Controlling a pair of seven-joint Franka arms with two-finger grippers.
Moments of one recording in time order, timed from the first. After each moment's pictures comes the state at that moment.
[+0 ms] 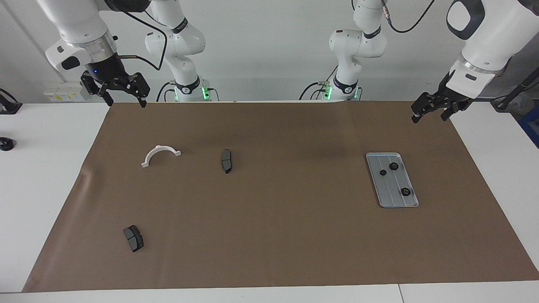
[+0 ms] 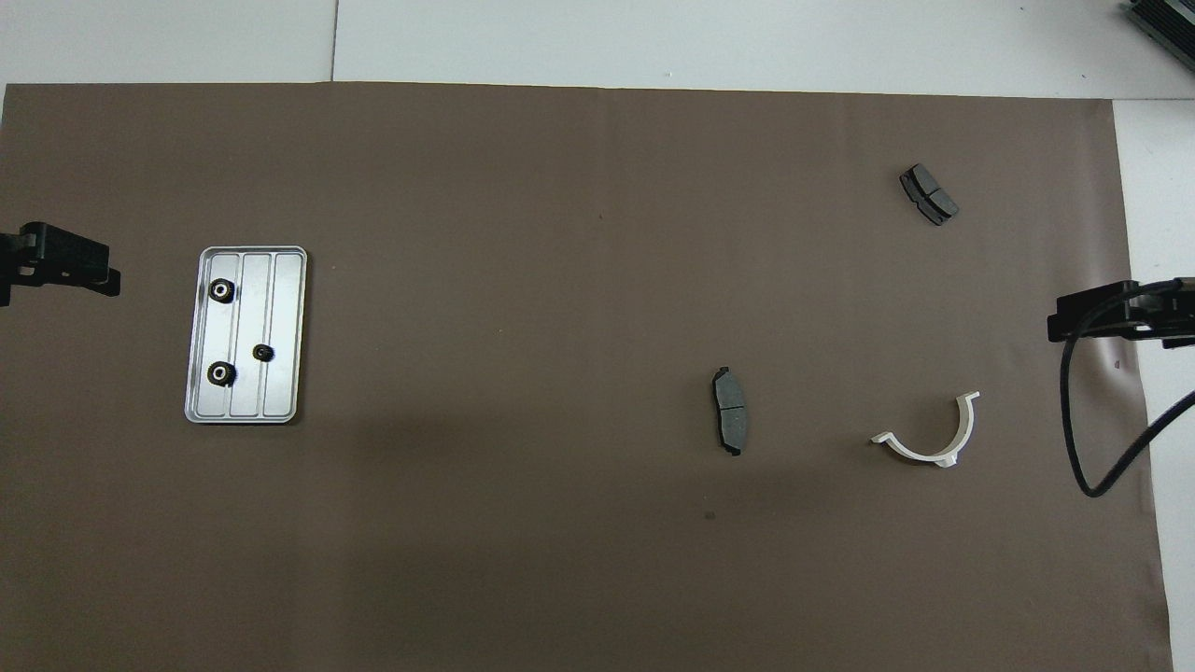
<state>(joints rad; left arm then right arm) -0.27 0.06 0.29 -1.49 -0.04 1.52 0.00 0.10 -0.08 -0.10 -1.61 -0.02 1.53 0.08</state>
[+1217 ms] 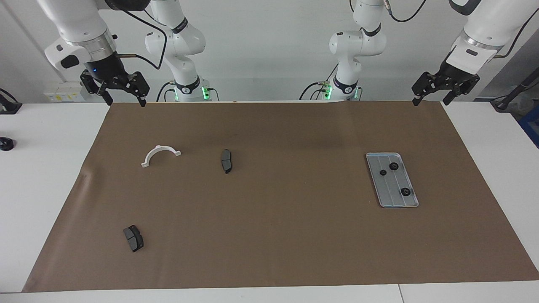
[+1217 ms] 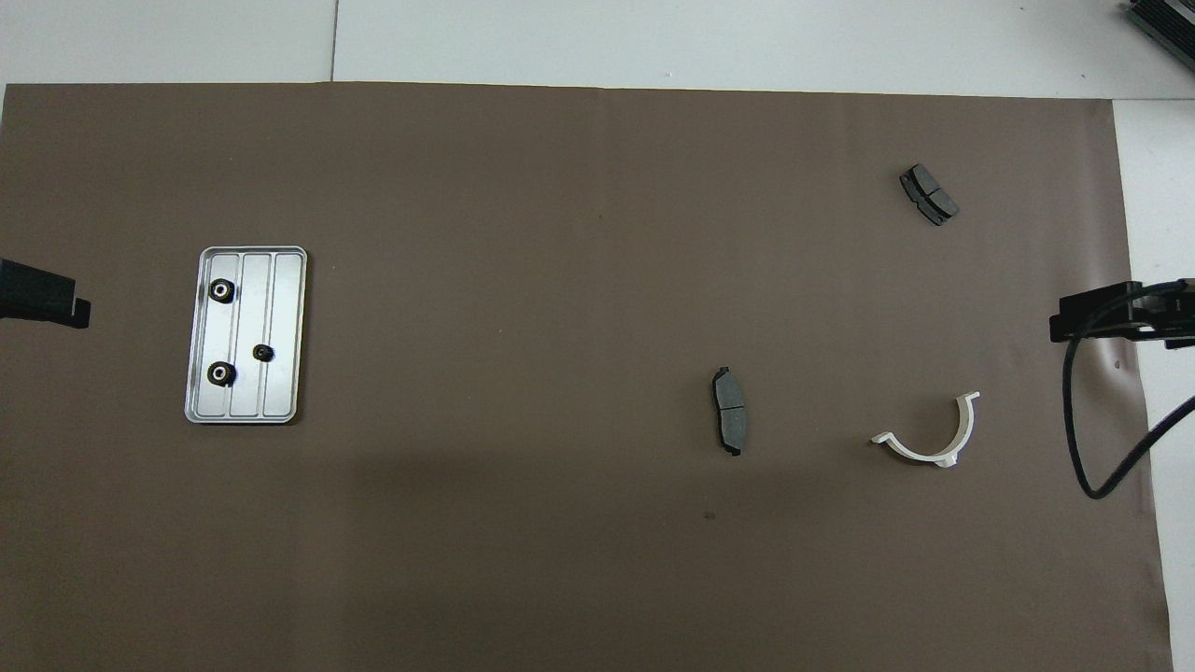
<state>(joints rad) -0.05 -0.02 0.06 -1.52 -0.02 1.46 0.03 0.10 -0.08 -0.10 -1.61 -0.02 1.53 0.08</state>
